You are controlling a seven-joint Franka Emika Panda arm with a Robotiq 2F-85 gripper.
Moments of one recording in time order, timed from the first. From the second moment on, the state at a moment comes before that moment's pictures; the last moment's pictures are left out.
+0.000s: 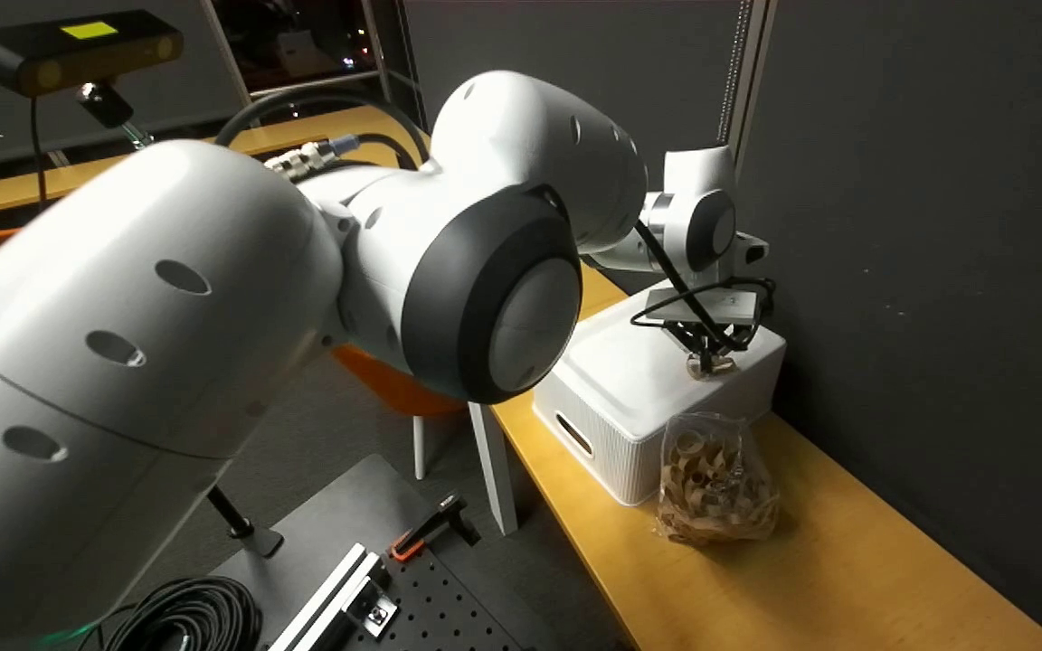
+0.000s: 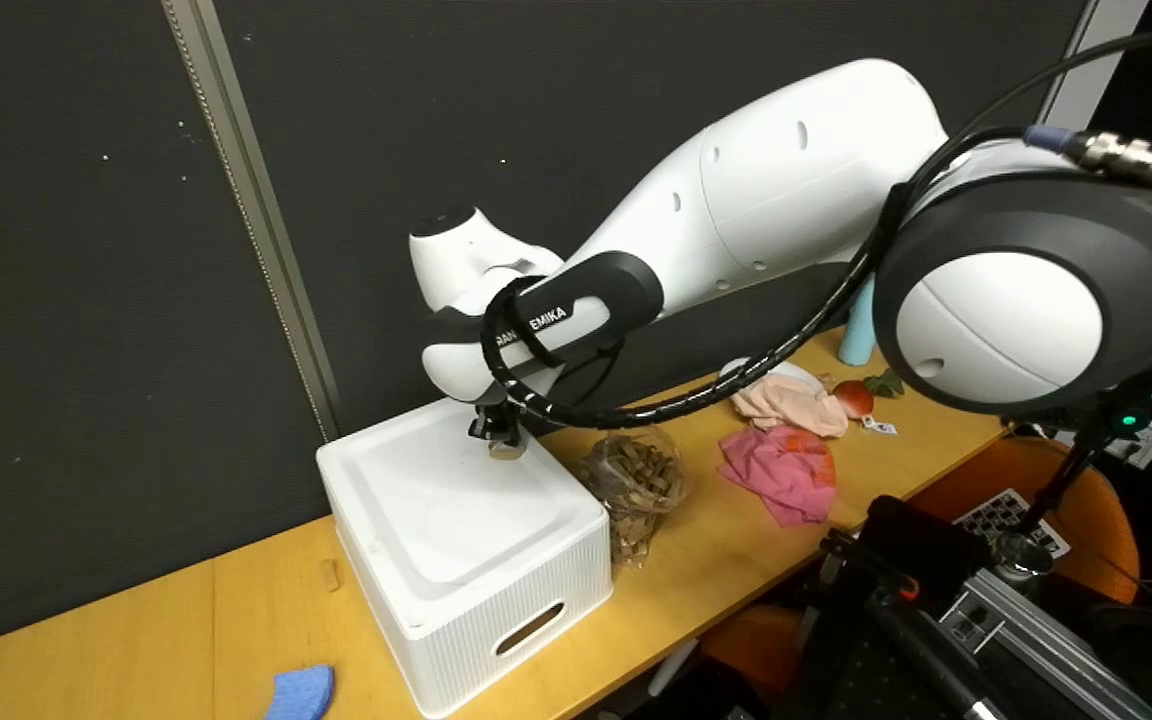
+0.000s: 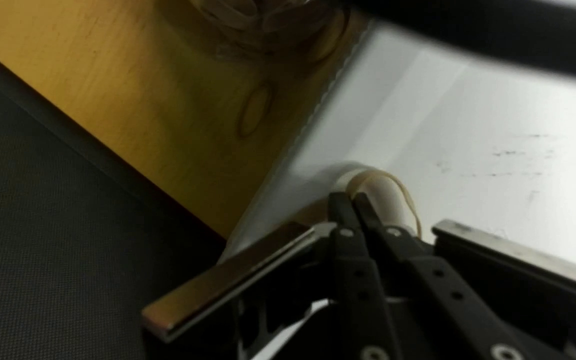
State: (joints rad) arm 0.11 1.11 -0.04 -1.03 -0.21 2.16 -0.15
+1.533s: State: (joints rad) arm 0.09 0.45 -0.09 -1.90 -0.28 2.13 0.14
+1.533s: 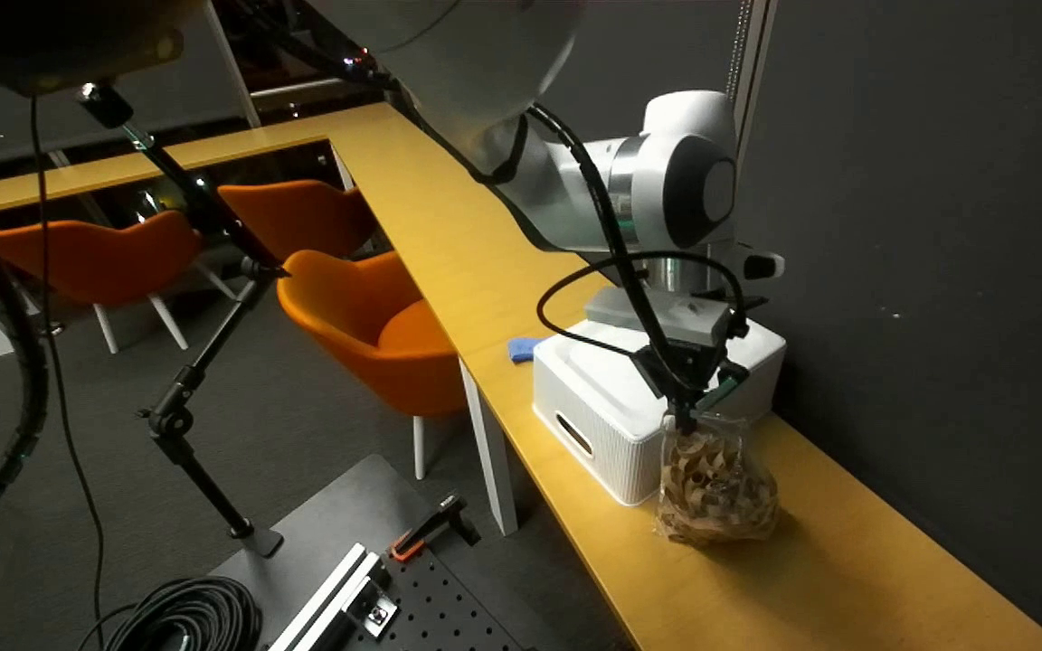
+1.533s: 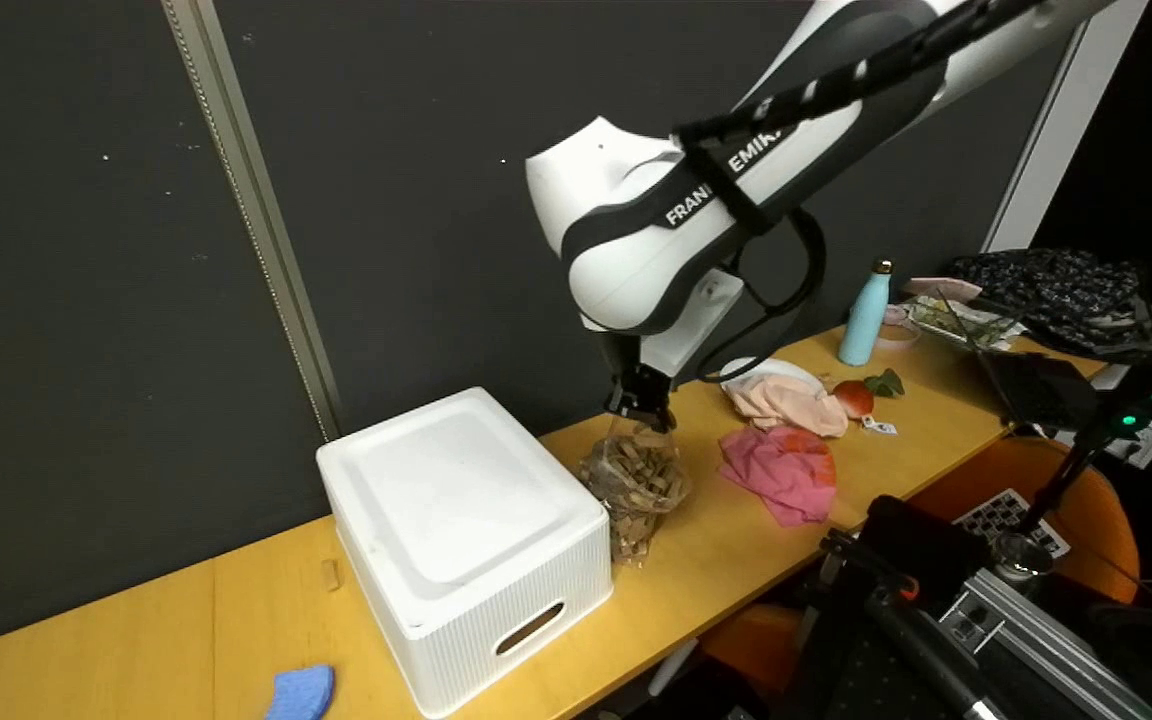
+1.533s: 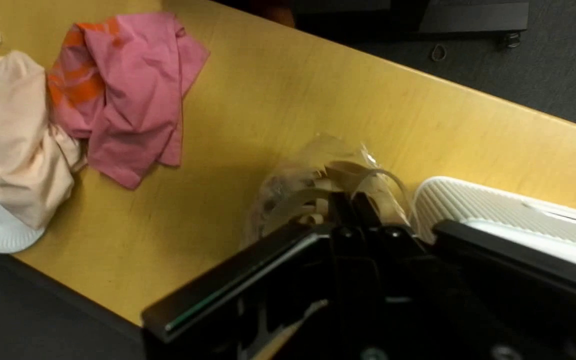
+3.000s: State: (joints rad) arm 0.08 0.67 -0.09 -1.76 -0.29 2.37 0.11
